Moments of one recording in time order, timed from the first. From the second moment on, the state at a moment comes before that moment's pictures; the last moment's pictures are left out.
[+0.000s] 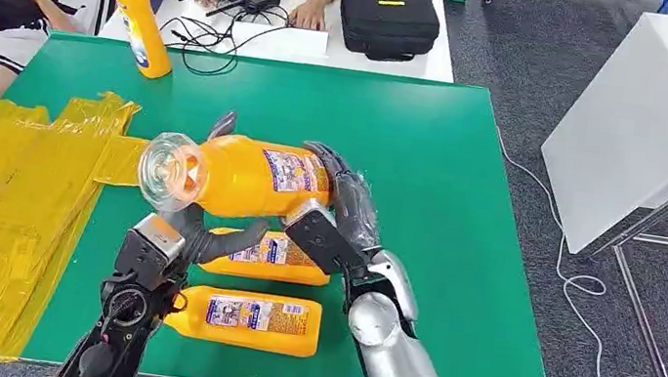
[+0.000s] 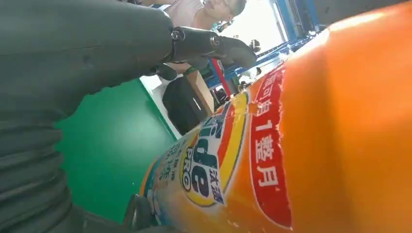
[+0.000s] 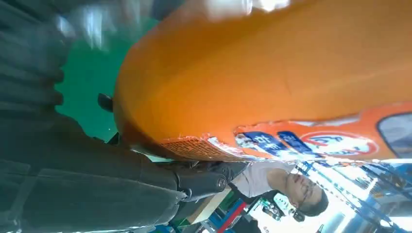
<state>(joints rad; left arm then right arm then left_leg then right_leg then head) -0.19 -0.20 -0.23 -1.15 -0.41 0.02 -0.56 -0.34 0.25 0.35 -0.89 0.58 -0.14 -0.30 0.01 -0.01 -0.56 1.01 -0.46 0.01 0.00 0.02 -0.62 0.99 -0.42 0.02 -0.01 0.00</state>
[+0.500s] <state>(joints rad) -0.19 -0.20 -0.23 -1.15 -0.38 0.02 -0.55 -0.35 0.27 0.40 -0.86 0.63 -0.16 -0.27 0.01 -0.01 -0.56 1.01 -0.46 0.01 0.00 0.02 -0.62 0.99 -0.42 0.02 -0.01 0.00</state>
